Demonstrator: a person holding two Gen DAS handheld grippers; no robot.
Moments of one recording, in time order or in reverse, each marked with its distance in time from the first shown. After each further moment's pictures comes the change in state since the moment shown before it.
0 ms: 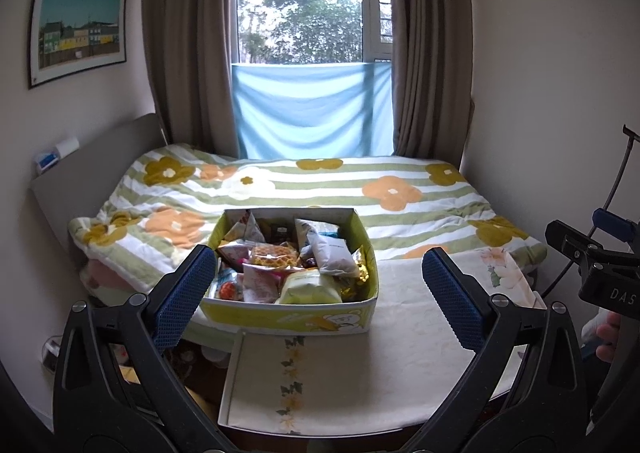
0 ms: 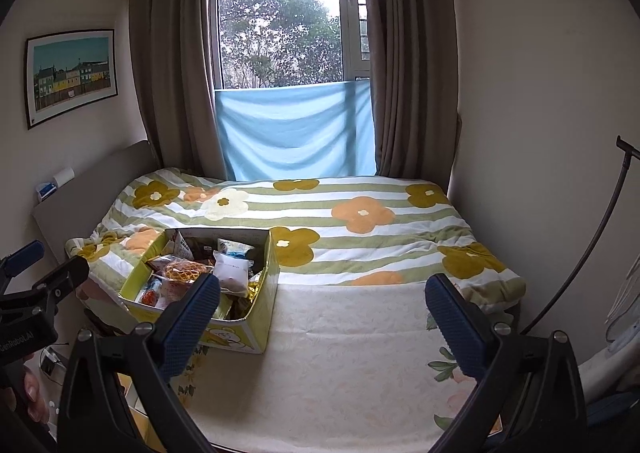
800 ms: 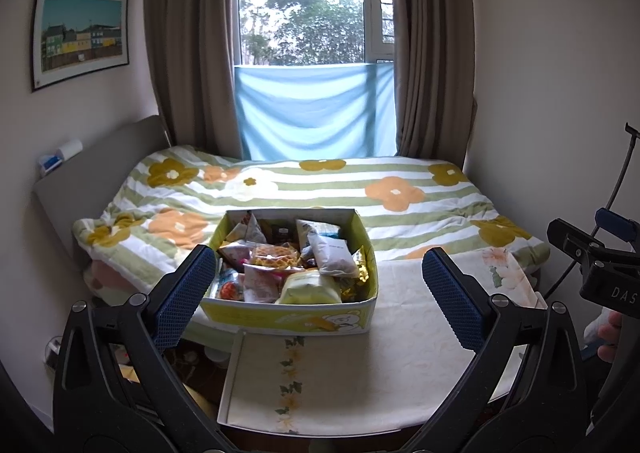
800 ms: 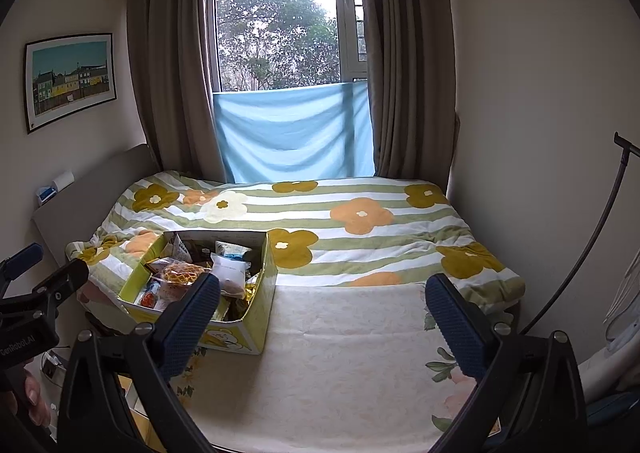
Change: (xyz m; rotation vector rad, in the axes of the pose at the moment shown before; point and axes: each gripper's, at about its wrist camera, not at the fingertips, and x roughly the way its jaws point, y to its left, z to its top) left arm -0.003 -0.009 0.000 0.003 -0.001 0.017; right arm -0.004 -0.008 0.000 0.008 0.000 -0.002
